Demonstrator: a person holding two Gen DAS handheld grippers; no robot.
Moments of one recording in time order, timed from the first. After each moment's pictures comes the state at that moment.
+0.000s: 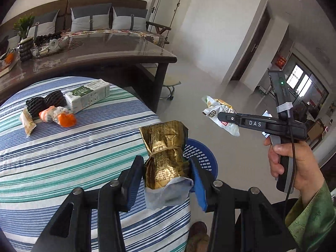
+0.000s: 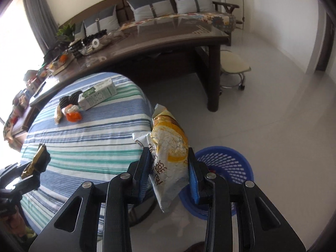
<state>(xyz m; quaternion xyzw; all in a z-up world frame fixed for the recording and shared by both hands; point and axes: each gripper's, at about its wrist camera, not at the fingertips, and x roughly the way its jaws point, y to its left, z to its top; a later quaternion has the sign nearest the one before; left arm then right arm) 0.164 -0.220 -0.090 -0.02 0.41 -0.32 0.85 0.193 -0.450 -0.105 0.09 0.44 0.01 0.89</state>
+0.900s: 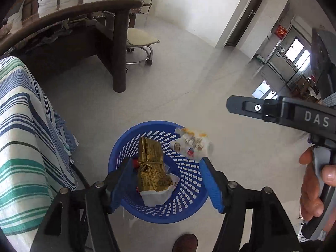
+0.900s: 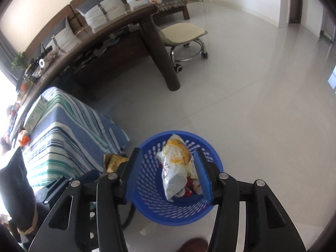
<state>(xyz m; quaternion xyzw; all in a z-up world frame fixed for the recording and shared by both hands) 0.235 -0.440 -0.243 0.04 0.50 -0.34 0.80 0.196 -0.592 -0.197 0.20 0.48 -0.06 0.85</state>
